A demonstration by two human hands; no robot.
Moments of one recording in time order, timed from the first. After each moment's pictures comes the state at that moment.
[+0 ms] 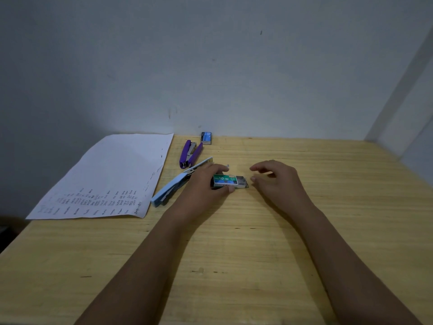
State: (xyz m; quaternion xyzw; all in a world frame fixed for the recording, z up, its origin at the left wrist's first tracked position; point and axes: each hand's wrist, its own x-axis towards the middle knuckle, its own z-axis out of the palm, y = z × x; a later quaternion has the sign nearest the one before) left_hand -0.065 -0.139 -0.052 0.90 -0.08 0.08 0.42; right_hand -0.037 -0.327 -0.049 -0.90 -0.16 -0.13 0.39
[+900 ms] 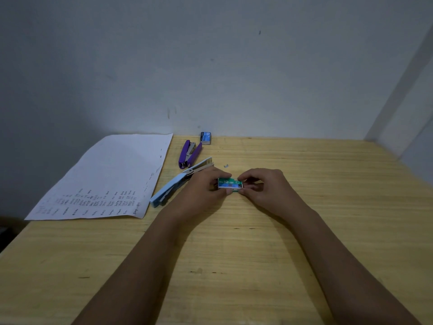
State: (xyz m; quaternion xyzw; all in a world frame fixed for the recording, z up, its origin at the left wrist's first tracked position) left_hand -0.062 -0.134 -0.054 0.91 -0.12 0.05 0.40; right_hand -0.045 -0.315 -0.045 -0.89 -0.22 -0.04 0.40
